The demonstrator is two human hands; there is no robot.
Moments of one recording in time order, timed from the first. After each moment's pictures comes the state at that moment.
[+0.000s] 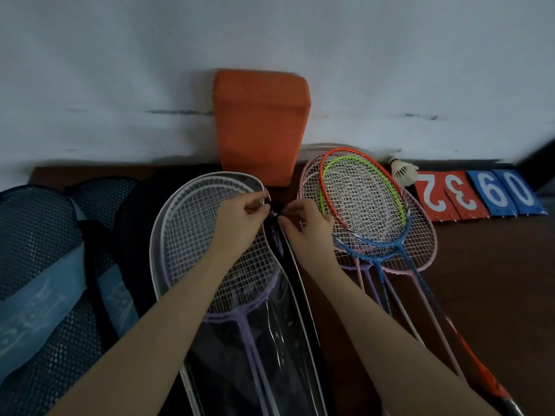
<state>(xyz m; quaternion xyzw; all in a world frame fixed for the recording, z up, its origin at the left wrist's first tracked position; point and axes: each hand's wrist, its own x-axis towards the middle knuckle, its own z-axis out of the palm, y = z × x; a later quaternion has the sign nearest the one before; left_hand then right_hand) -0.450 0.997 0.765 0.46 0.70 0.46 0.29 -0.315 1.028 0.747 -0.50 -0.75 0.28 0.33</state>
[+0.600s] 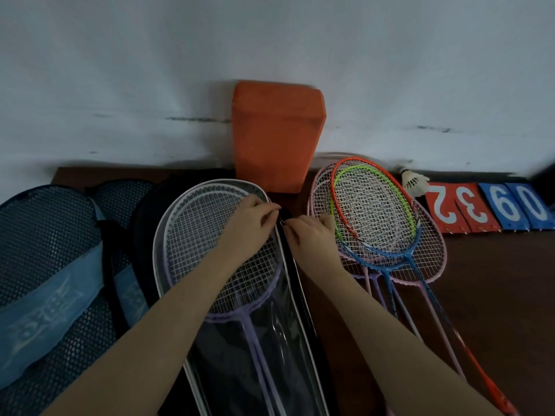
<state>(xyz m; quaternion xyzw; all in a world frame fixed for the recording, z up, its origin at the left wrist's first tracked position) -0.469 1.000 0.751 0.62 0.69 0.34 0.16 -0.323 1.037 0.738 -0.41 -0.87 0.06 0.25</state>
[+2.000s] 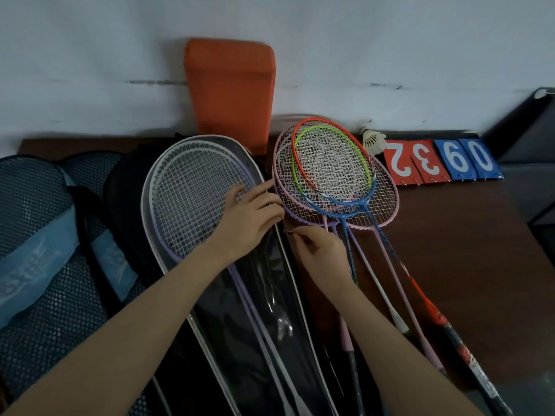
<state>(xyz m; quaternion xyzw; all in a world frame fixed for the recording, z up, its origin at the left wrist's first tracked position) -0.399 0.948 0.743 0.78 0.56 0.27 0.00 -0.211 0.947 0.754 -0.46 -0.80 0.24 0.29</state>
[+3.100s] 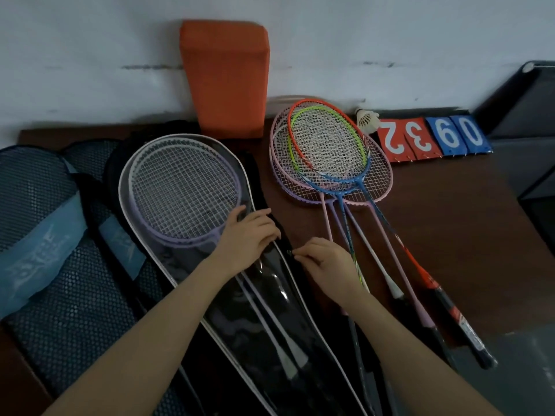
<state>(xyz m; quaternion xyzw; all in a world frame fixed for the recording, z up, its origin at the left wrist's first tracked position) -0.386 0.892 0.714 0.79 0.57 0.22 0.10 -0.179 0.895 0.749 -0.43 -0.83 0.27 0.21</state>
